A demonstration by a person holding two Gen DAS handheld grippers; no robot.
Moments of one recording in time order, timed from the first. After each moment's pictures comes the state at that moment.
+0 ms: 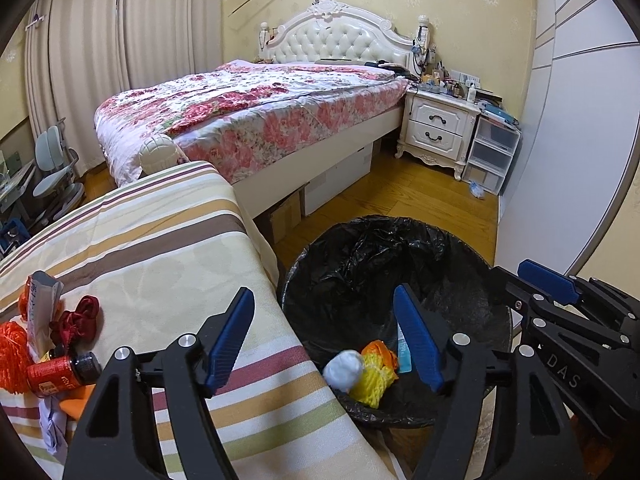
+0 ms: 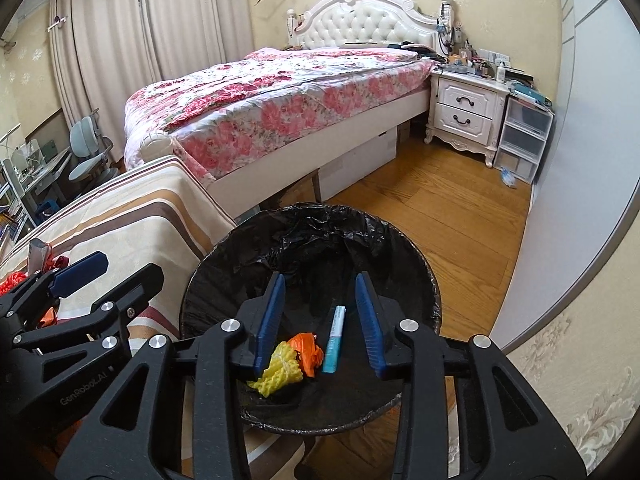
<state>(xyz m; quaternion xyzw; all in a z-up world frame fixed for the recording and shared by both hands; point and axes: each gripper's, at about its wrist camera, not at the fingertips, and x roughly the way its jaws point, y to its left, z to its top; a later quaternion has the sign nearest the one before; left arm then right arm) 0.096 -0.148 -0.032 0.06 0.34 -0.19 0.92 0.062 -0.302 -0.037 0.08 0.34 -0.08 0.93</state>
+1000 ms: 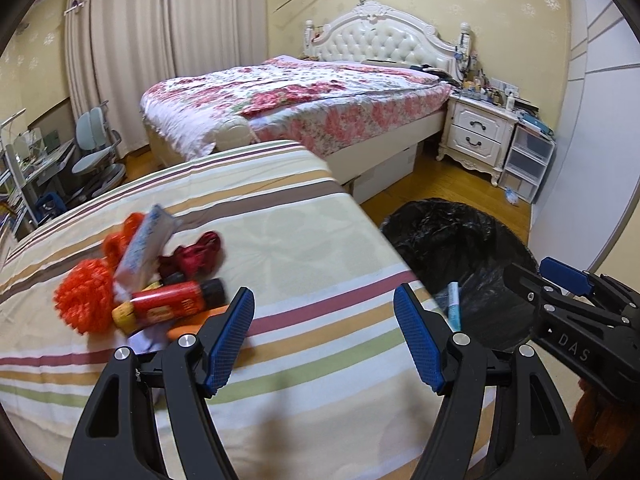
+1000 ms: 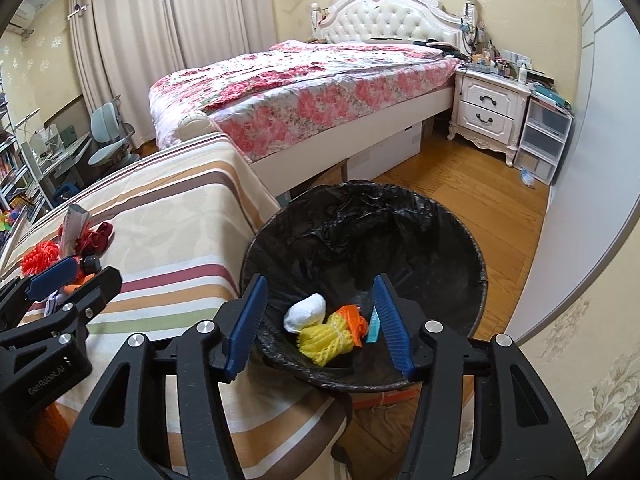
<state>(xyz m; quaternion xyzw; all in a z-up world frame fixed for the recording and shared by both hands) 0.052 -0.061 -0.022 0.05 0.35 -0.11 0.93 0.043 -0.239 -0.038 0.07 0.36 -0.04 0.93</state>
